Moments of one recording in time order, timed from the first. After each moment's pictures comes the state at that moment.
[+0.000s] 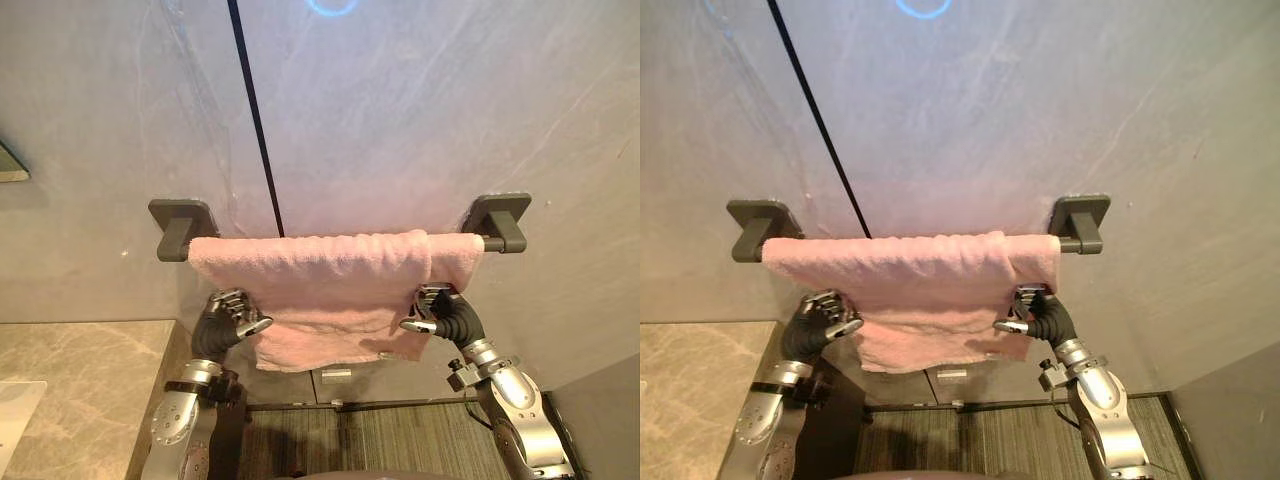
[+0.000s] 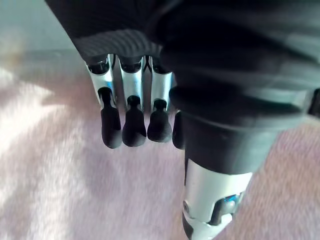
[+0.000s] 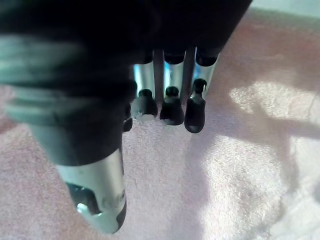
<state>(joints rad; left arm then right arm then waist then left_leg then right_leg) 0.33 0.19 0.05 -0.20 -0.42 -0.21 -0.17 0.19 -0.26 0.01 -0.13 0.28 -0.15 0.26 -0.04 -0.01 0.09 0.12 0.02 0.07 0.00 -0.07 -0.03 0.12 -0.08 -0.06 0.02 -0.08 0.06</state>
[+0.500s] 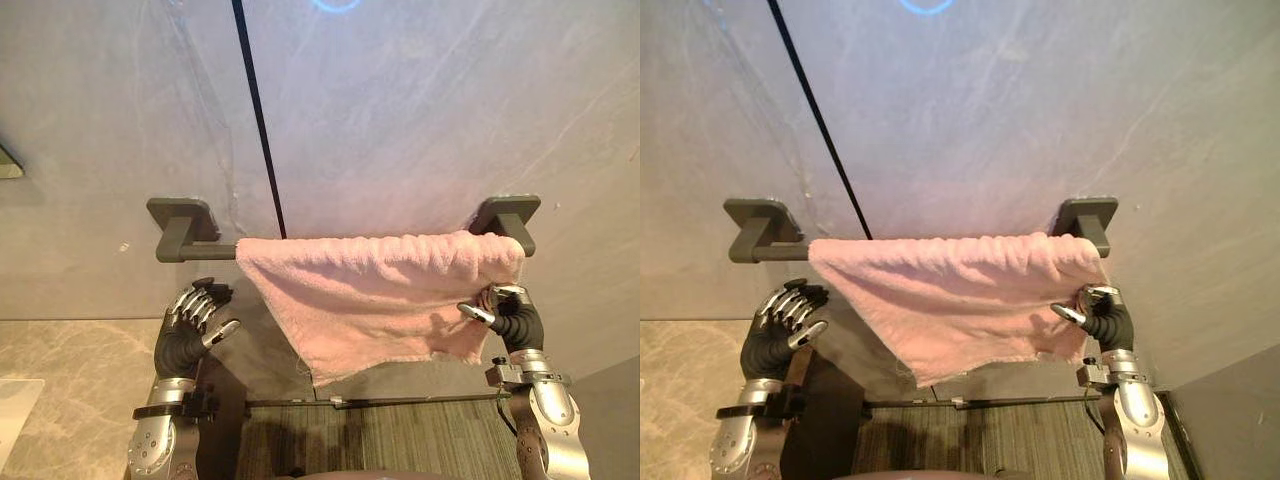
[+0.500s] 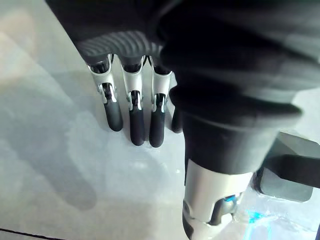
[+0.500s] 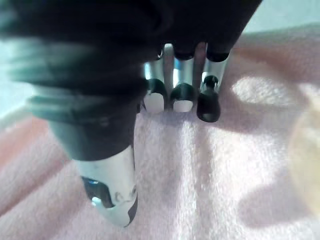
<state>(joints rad) 0.44 0.08 0.15 -0.31 -0.44 -0.23 -0.17 0.24 -0.15 -0.25 -0.14 0.33 -0.15 0.14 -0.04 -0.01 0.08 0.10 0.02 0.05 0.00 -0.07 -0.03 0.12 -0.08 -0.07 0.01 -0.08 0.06</state>
